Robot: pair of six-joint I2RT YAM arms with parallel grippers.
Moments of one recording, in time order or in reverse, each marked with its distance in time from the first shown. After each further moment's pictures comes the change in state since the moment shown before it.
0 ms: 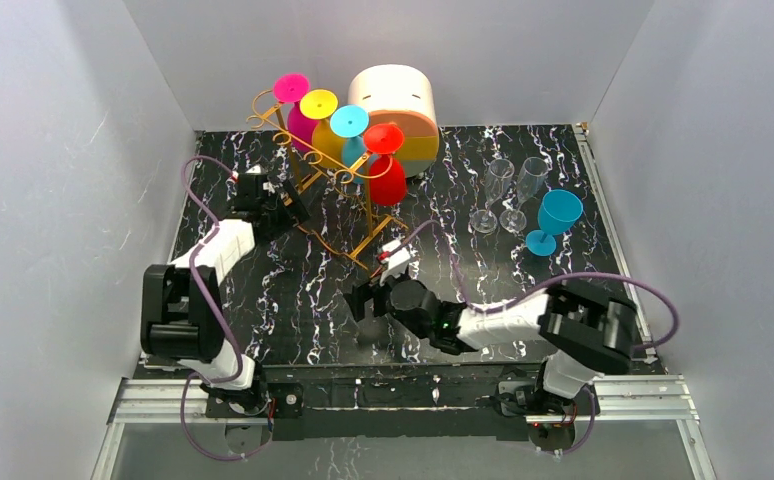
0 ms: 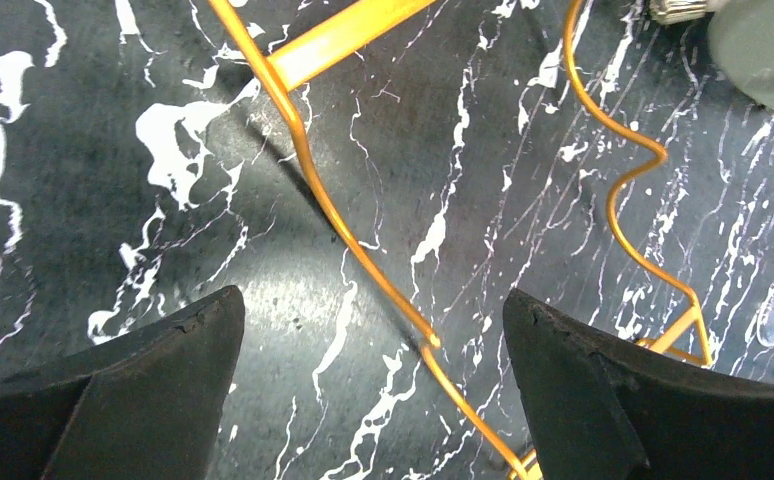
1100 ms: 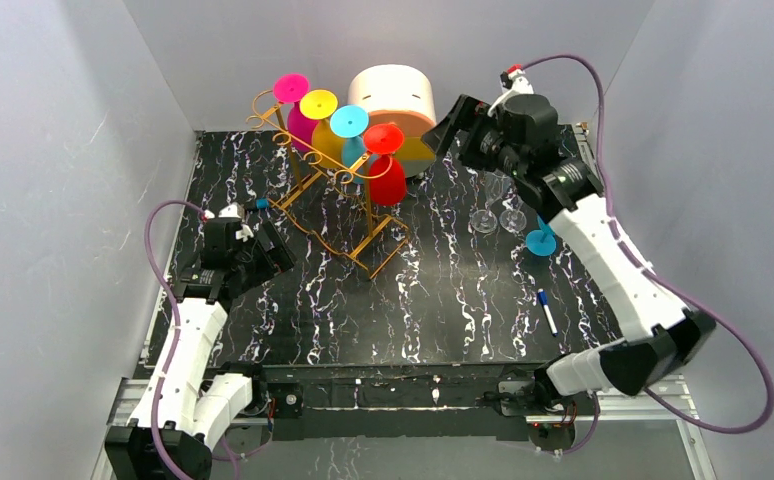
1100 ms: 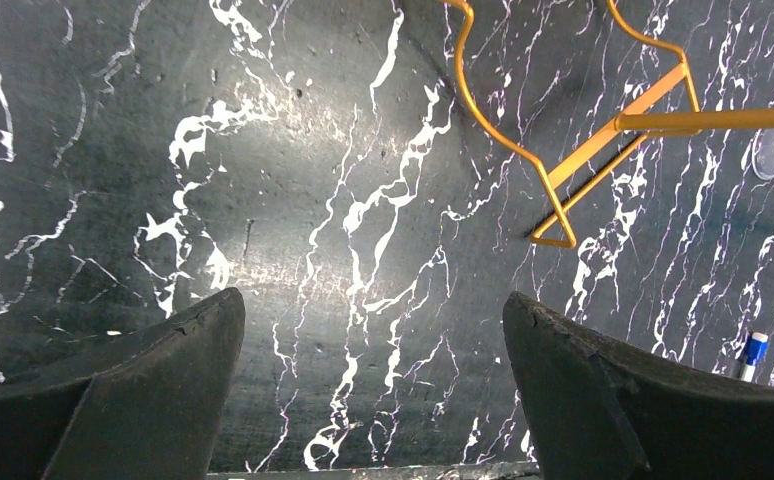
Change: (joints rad) left arm 0.001 -0.704 -0.206 -0.498 0.010 0.027; right arm -0.686 -0.292 0.922 -1.213 -0.434 0.209
